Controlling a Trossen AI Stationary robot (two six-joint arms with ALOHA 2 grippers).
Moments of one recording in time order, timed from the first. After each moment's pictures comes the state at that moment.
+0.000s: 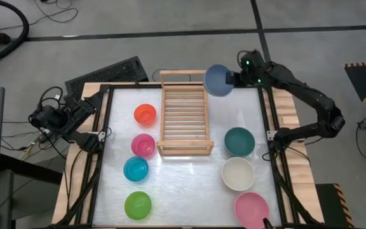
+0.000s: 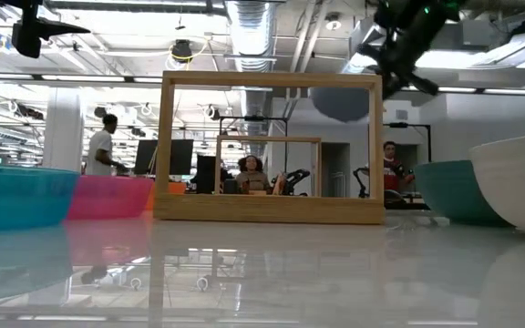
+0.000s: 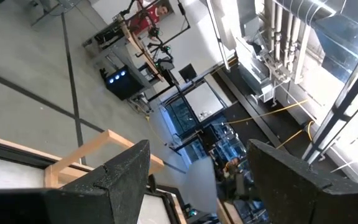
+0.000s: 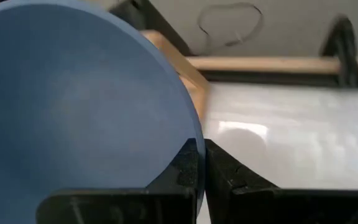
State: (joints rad) left arm -0.43 0.10 0.46 0.22 -1.33 -0.47; right arm -0.78 1.29 1.28 -0.79 -0.03 0.72
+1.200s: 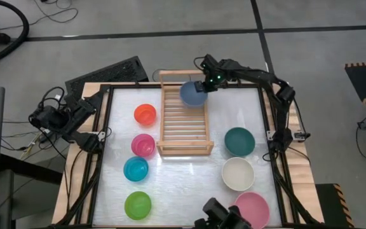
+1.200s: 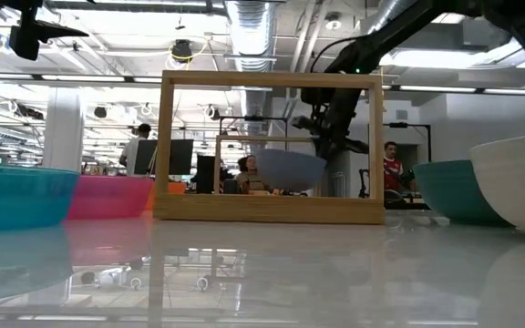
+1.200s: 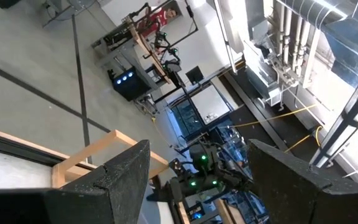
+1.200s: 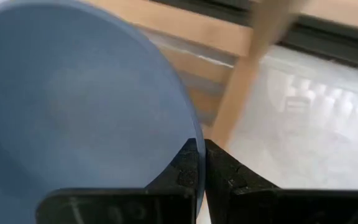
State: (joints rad) left arm -0.43 0.10 0.46 0.19 -1.37 -0.50; right arm -0.72 1.99 1.60 -0.82 -0.17 0.57
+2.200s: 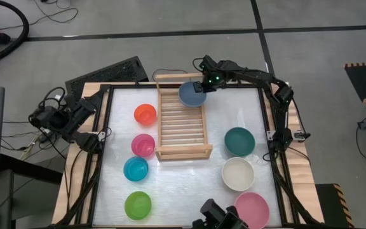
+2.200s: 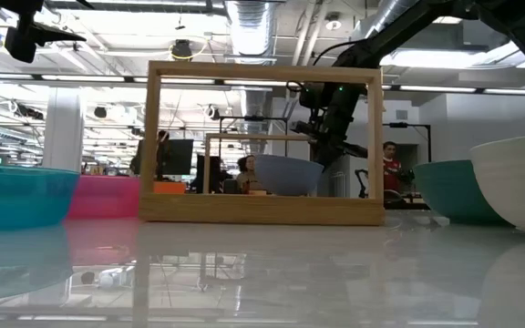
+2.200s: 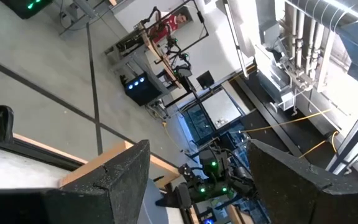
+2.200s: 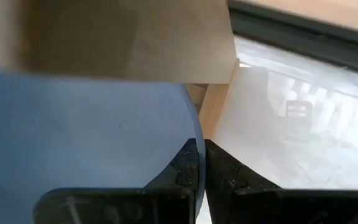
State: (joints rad) left arm -0.43 0.10 0.46 0.17 -1.42 -0.50; right arm -0.71 2.00 1.60 -0.80 -0.16 0.58
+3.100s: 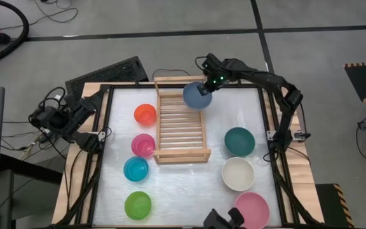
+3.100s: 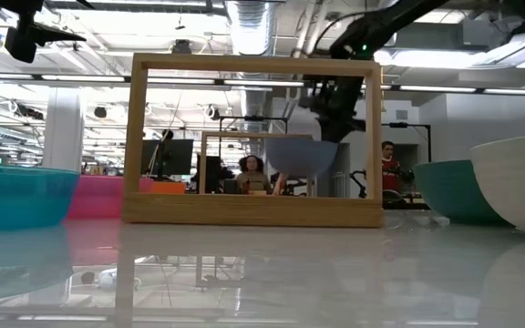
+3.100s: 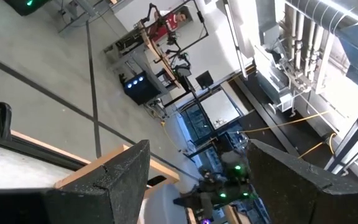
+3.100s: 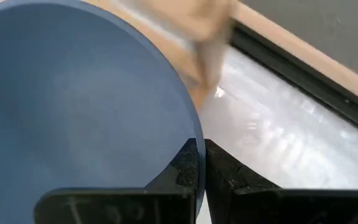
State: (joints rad) left arm -0.43 0.10 0.46 0.17 -1.42 -0.52; right arm -0.65 1.85 1.60 -0.90 -0.05 0.32
